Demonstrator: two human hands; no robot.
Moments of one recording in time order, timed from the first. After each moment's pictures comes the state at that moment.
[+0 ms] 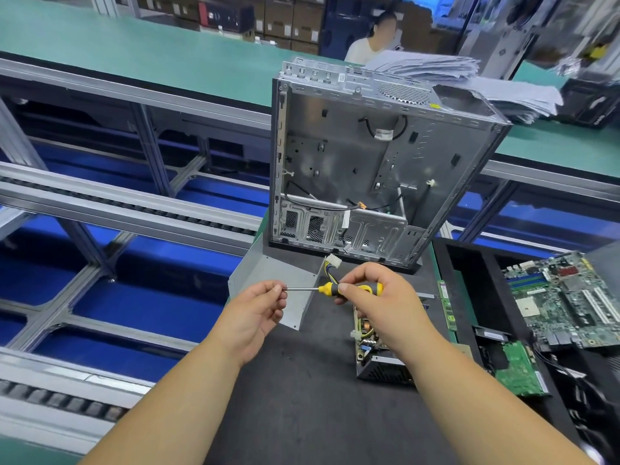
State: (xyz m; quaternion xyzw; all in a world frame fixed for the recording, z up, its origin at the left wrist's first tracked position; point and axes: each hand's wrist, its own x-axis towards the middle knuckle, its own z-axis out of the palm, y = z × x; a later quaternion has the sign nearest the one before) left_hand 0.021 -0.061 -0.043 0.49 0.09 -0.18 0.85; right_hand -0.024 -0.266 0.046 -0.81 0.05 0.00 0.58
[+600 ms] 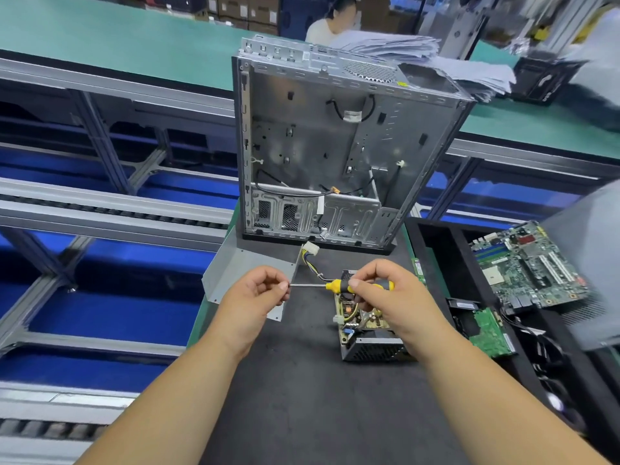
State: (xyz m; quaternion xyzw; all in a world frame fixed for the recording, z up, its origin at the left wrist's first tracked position) left_hand 0.019 -0.082 -0.038 0.65 -0.04 -0.12 0.75; right_hand -0.045 -0.294 0.042 -0.80 0.12 -0.01 0.59
